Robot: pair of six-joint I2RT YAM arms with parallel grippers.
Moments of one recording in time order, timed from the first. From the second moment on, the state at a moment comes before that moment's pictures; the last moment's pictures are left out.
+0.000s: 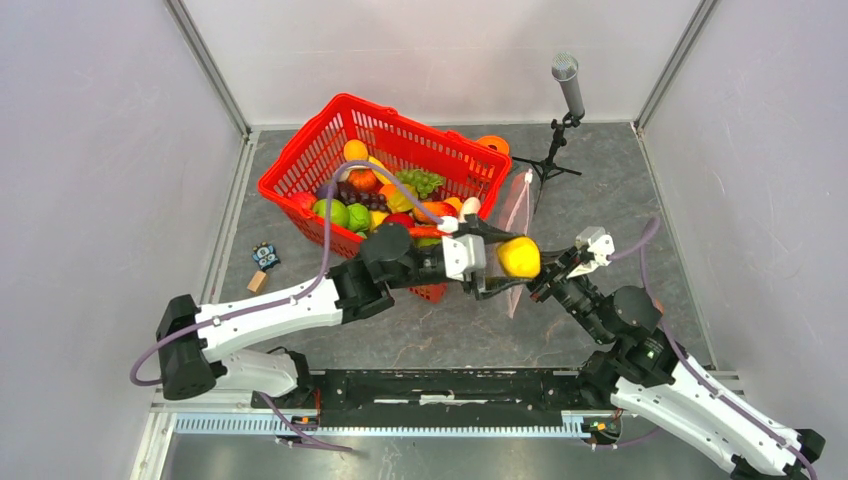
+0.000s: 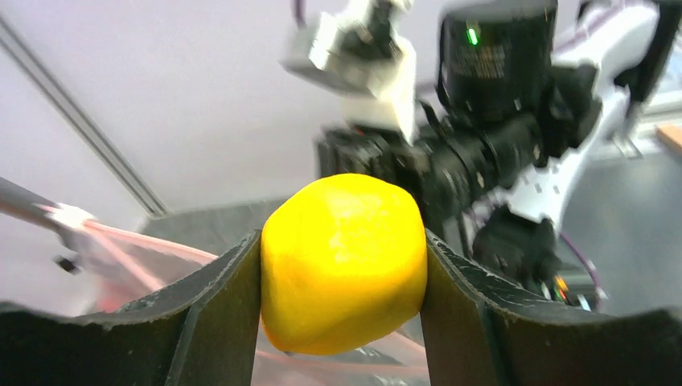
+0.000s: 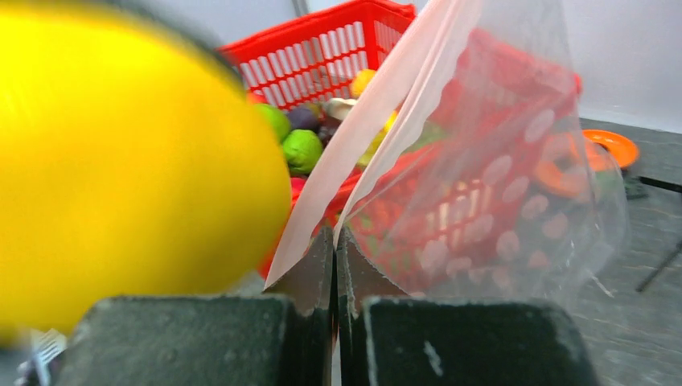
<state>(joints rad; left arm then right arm) -1.15 1.28 1.05 0.35 0.36 0.21 0.88 0.39 0.48 0.04 0.19 0.18</state>
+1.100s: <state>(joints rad) -1.11 1.40 0.98 0.93 0.18 -0.30 0.89 0.32 0.44 0.09 0.09 0.26</state>
